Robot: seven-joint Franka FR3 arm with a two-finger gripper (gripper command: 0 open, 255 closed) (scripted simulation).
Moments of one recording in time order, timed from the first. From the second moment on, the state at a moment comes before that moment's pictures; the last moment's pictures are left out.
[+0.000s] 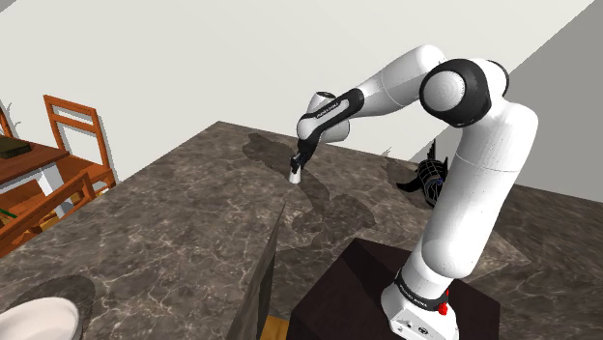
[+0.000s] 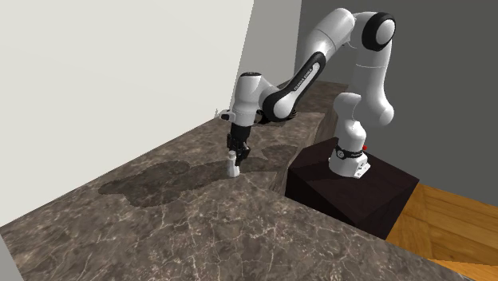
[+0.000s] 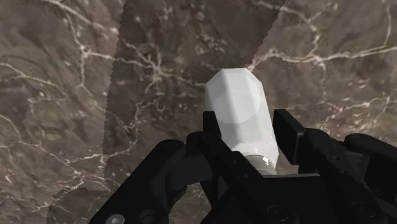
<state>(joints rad) 0.02 0.11 -0.25 -2.26 0.12 2.58 -0.39</state>
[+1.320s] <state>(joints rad) 0.03 0.01 -0.26 -2.21 0.06 2.44 -0.34</state>
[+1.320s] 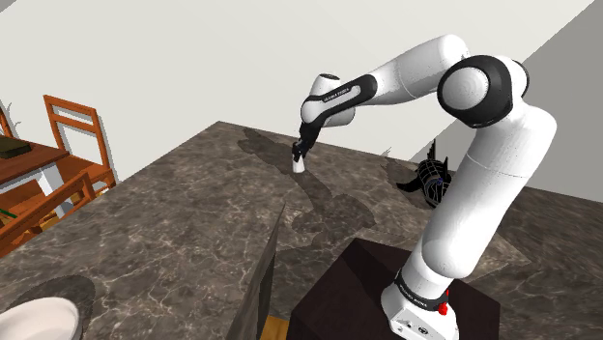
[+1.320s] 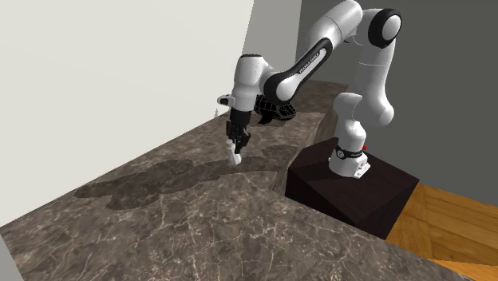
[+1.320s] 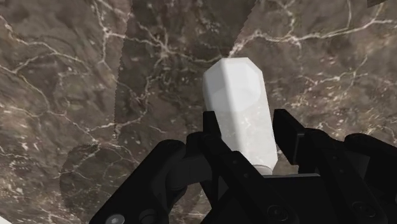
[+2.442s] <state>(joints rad) 0.03 -0.08 -0.26 -2.08 0.02 2.21 -0.31</state>
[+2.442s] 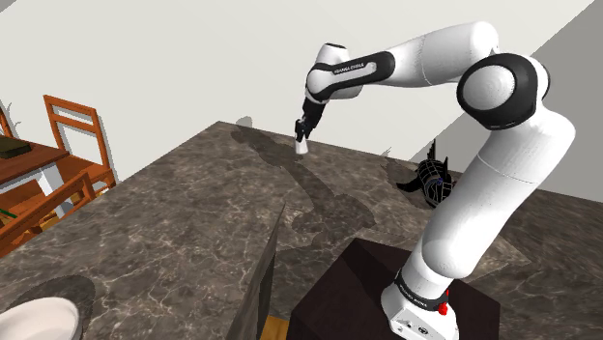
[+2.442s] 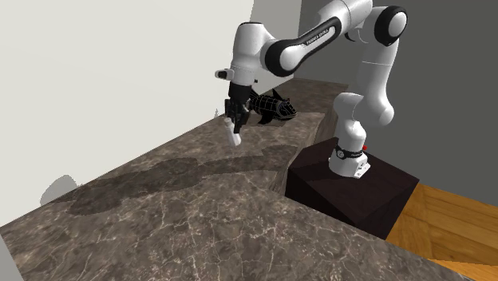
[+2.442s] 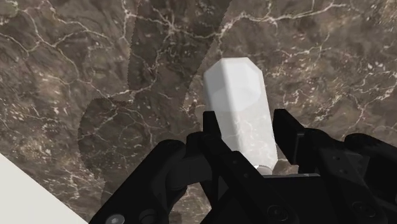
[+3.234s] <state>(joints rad) 0.03 -0.11 -0.25 -1.94 0.01 2.06 -0.30</state>
